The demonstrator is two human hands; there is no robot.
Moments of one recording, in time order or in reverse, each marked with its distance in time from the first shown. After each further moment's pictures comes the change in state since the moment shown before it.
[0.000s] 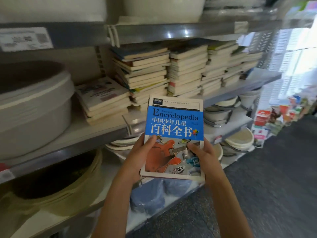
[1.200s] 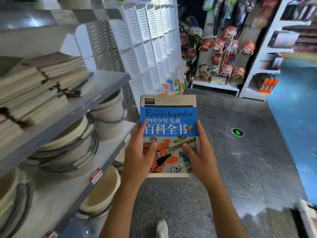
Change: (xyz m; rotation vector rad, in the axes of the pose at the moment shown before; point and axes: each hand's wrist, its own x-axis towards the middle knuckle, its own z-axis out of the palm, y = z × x) left_hand 0.214 -0.087 0.621 0.476 -0.442 0.721; right_hand 0.091 -0.095 -0.579 -0.465 0.699 -0.333
